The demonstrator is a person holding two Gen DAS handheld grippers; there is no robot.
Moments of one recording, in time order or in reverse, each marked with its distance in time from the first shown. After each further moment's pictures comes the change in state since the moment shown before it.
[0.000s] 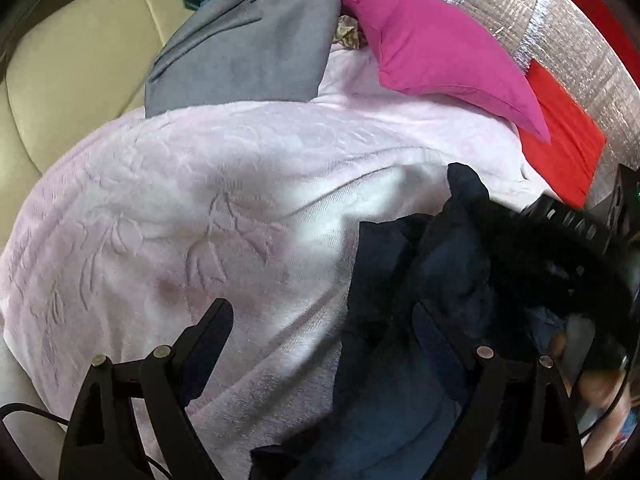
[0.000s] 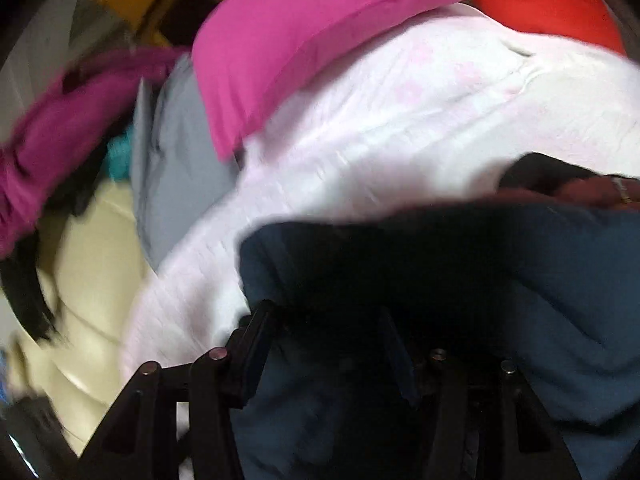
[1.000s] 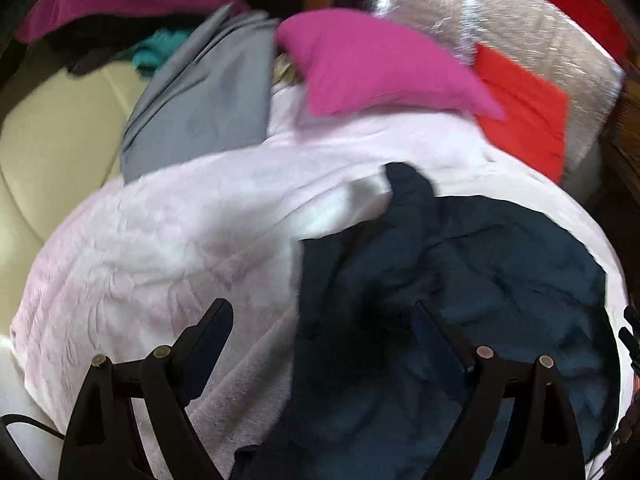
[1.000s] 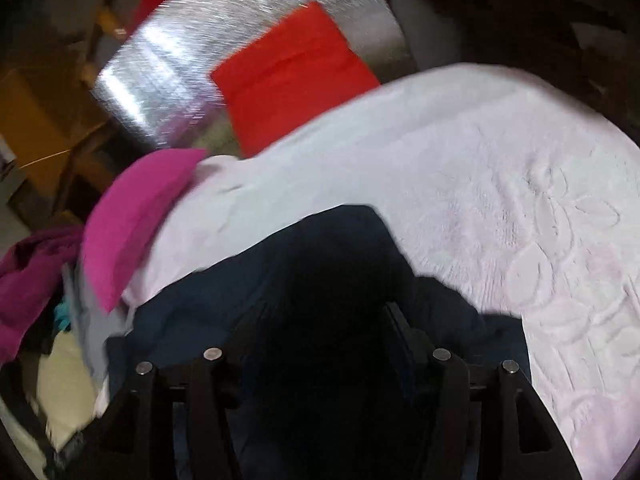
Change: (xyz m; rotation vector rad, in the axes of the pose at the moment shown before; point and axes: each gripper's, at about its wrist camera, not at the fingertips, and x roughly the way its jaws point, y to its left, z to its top) left arm -0.032 -0.053 -0.018 0.215 -0.139 -0.008; right arm -0.241 -0.190 -0.081 0.189 -0.390 -0.289
